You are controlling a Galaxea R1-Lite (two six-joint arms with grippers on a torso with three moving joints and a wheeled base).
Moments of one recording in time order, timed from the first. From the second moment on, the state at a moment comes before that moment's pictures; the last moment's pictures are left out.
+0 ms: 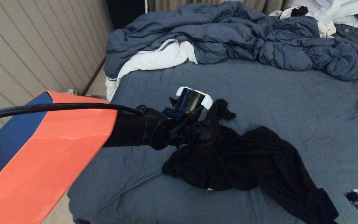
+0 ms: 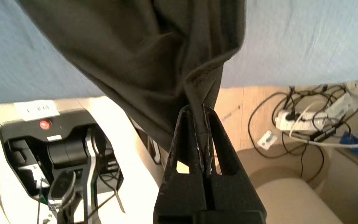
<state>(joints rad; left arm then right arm) -0.86 2.24 -1.76 0.05 0.20 -0.57 -0.33 1.37 -0.02 -0.46 0.06 -0.10</state>
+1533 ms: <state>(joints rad) -0.86 2.28 -1.93 0.35 0.28 -0.60 -0.18 1.68 -0.82 -0.19 0.11 0.15</state>
